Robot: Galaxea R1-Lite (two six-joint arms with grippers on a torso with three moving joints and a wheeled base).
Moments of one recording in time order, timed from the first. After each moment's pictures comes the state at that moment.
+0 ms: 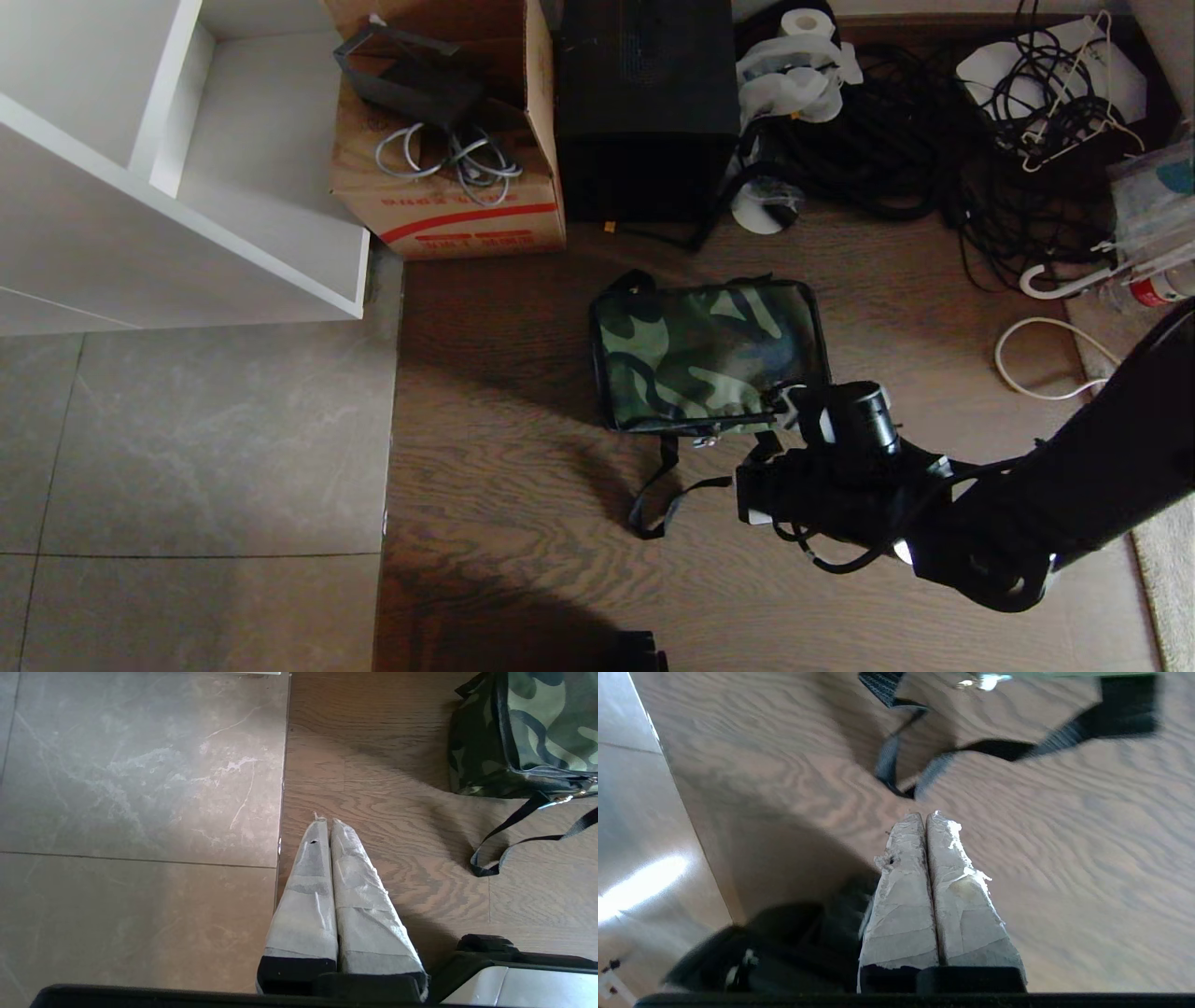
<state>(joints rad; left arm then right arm) 0.00 0.00 0.00 -0.02 0.02 -0.04 0.54 2.03 -0.73 -0.73 -0.07 0.29</state>
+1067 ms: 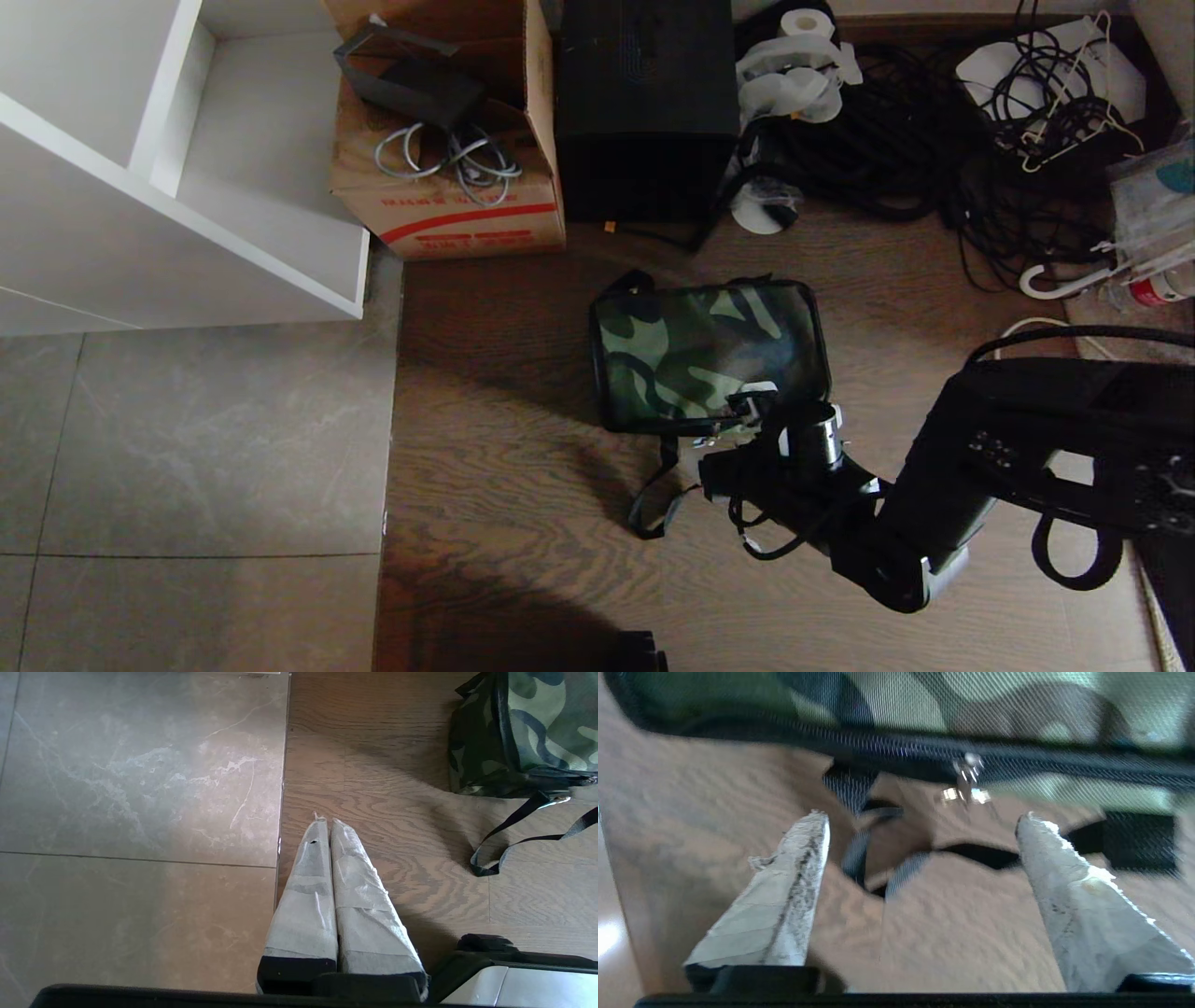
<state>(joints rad) 0.00 0.00 0.00 -0.02 0.02 -0.04 0.52 2.32 -0.83 -1.13 -0.15 0.16</state>
